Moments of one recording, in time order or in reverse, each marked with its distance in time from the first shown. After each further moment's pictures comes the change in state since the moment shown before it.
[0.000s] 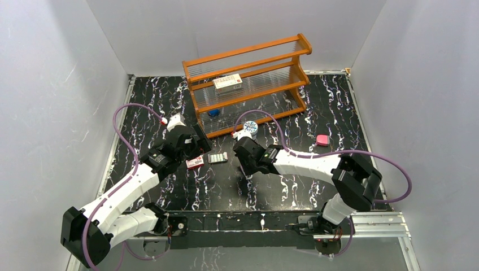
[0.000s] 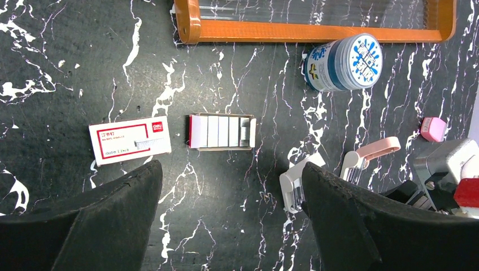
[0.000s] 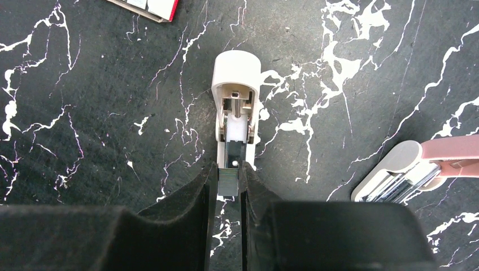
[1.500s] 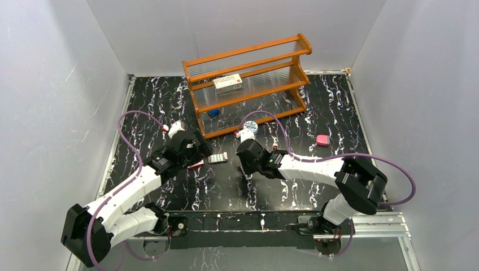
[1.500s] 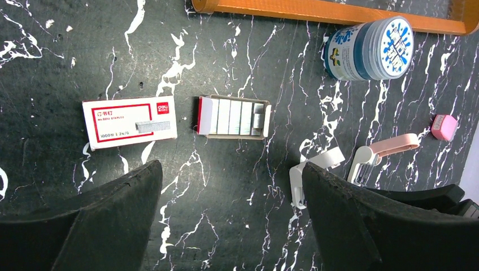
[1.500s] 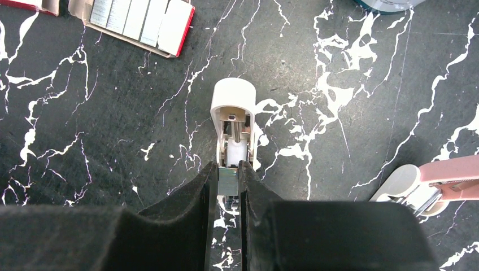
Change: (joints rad) left arm 0.000 0.009 -0.087 0.039 0.031 -0.071; right arm -0.001 -0.050 -0.114 0.211 0.043 -0.008
